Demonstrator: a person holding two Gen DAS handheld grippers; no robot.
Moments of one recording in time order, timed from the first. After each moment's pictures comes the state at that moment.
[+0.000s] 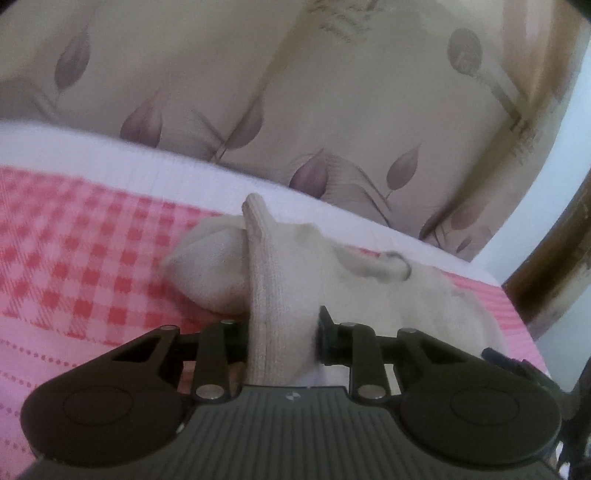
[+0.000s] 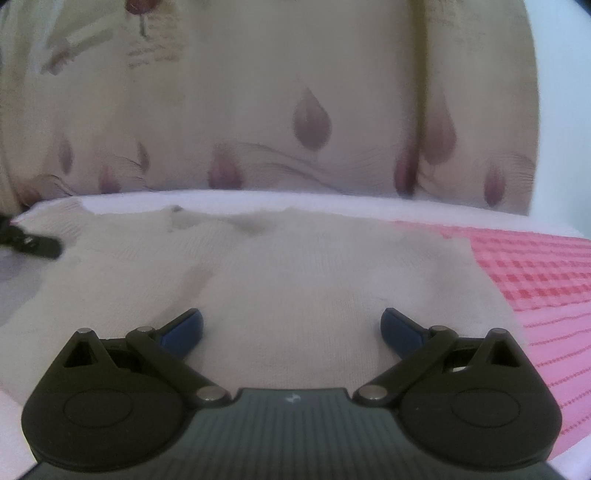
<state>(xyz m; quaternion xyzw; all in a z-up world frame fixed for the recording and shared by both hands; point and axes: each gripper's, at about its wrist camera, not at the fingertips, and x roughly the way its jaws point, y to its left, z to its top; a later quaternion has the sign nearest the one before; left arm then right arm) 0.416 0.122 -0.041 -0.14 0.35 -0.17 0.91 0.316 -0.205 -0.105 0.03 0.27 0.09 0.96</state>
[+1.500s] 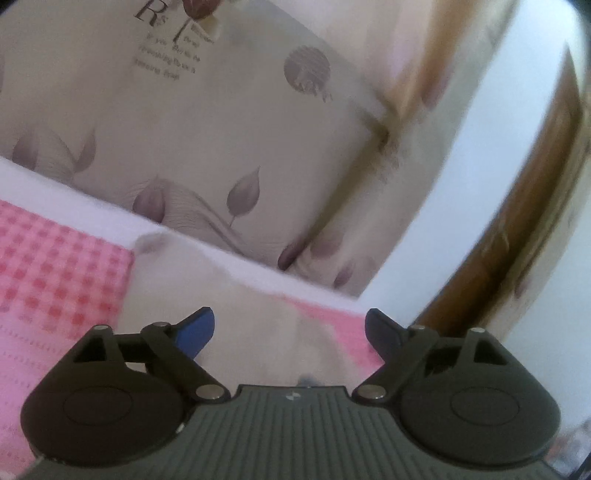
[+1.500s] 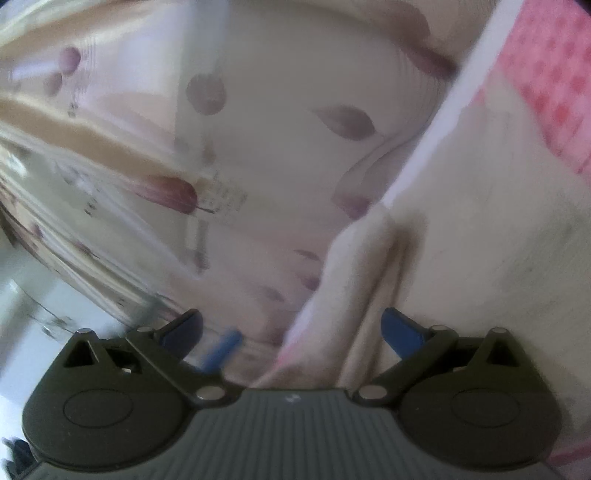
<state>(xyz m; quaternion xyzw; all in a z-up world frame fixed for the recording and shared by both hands) 0.322 -0.012 -0.020 -0.20 0.24 -0.26 0.91 0.336 -0.340 -0.152 0.53 0.24 0.37 0.73</state>
